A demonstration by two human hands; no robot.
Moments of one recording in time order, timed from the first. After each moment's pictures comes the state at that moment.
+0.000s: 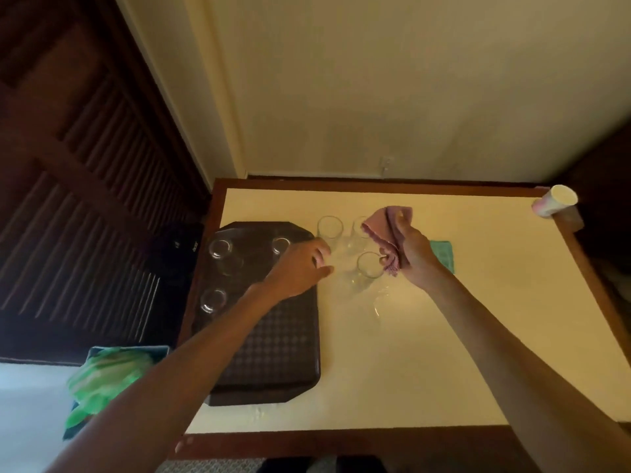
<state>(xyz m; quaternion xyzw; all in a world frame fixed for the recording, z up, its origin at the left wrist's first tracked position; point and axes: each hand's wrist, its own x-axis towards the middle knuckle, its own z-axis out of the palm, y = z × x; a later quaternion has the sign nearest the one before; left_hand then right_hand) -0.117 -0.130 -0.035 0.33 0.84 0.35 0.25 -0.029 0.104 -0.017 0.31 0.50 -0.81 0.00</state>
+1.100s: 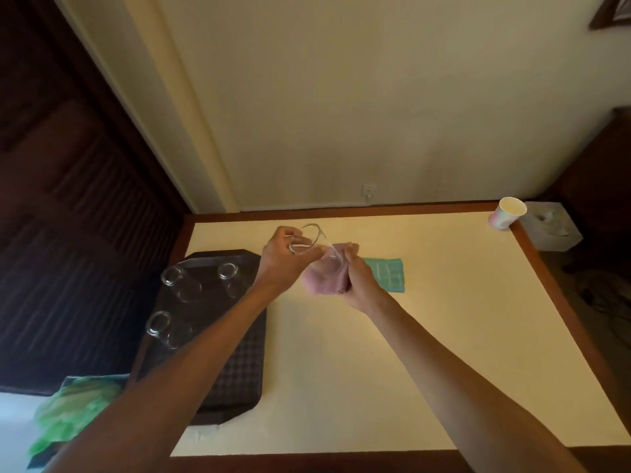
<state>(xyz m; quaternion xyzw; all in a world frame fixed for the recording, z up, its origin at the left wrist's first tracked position) -0.050 0.006 0.021 0.14 0.83 0.52 0.15 0.028 0.151 -0.012 0.32 0.45 -0.83 0.02</state>
